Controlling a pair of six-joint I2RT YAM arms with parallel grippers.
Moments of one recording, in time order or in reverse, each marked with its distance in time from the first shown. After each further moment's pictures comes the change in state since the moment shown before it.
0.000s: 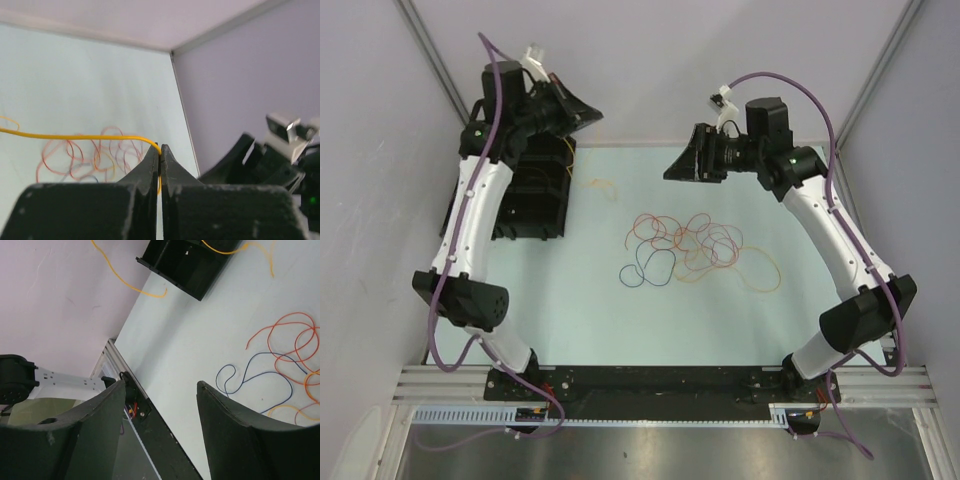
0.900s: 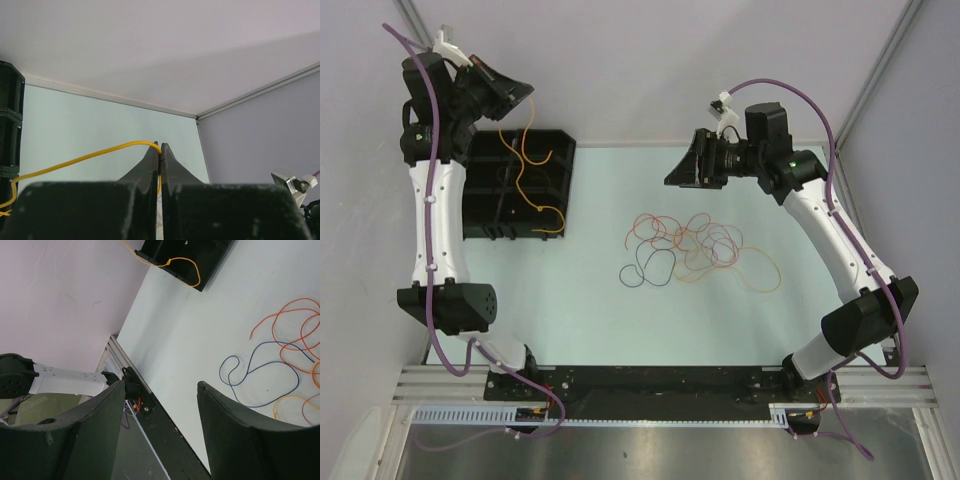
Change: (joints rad) left arm 0.323 -0.018 0.093 0.038 0.012 0.031; right arm -0.005 -0.026 -0.053 -0.010 -0.005 0.023
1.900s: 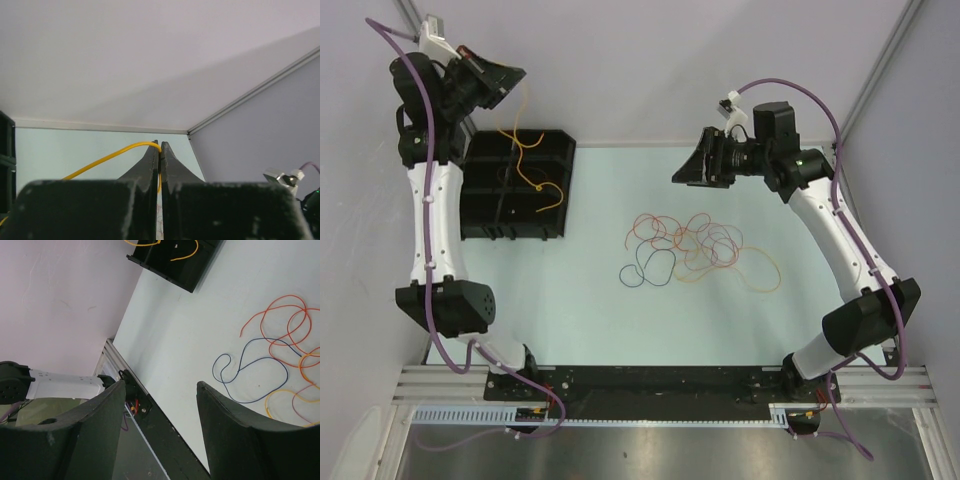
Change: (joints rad) left arm 0.039 -0.013 -0.075 0.268 0.085 -0.025; right arm -0.039 -0.003 0.000 -0.025 0.000 -0.008
